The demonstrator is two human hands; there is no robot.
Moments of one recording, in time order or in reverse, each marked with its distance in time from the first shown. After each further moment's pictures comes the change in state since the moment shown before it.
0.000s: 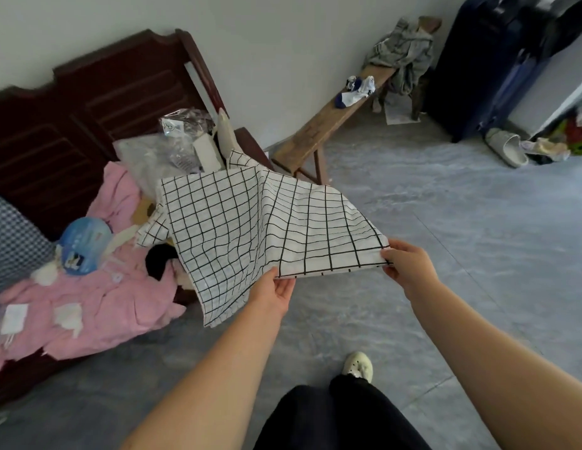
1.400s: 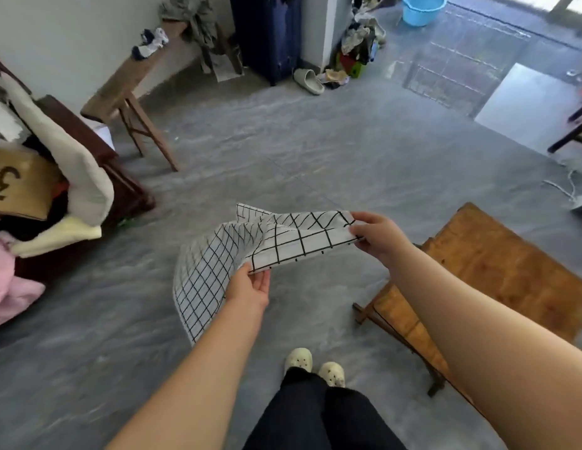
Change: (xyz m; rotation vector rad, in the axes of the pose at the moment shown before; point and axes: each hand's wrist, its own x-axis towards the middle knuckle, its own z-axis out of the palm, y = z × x) left_hand -0.272 -0.520 -0.139 0.137 -0.076 -0.091; right_hand -0.304 0.219 -0.523 0.006 0.162 0.014
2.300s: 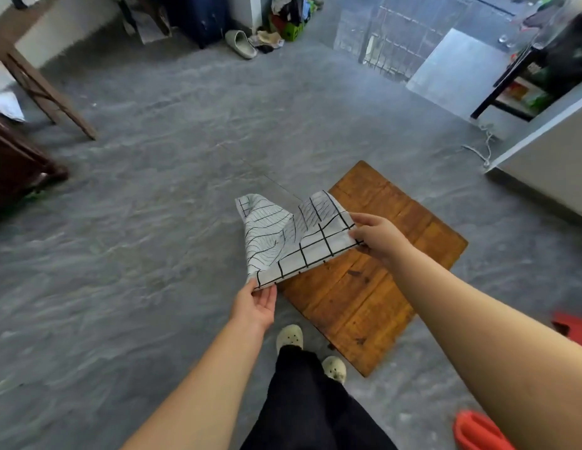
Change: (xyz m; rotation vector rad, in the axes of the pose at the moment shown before) left_hand -0.080 -0.380 0.019 0.005 -0.018 -0.201; right_hand -0.027 0.118 -0.361 -0.138 0.022 0.052
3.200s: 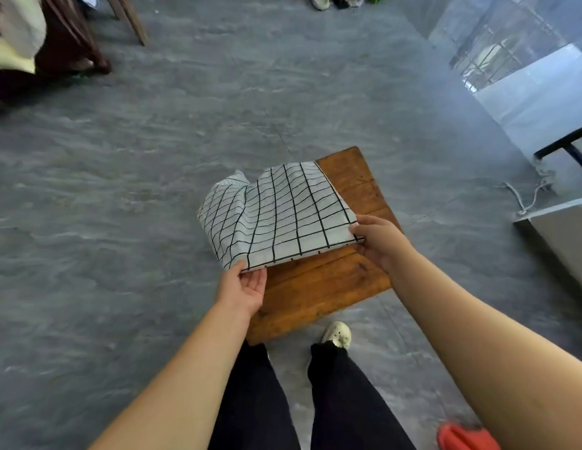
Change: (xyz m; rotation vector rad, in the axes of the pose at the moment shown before) left_hand -0.023 -0.251 0.076 -0.329 0.118 0.096; right_hand 0.085 0.046 -0.225 -0.092 -0.296 0.077
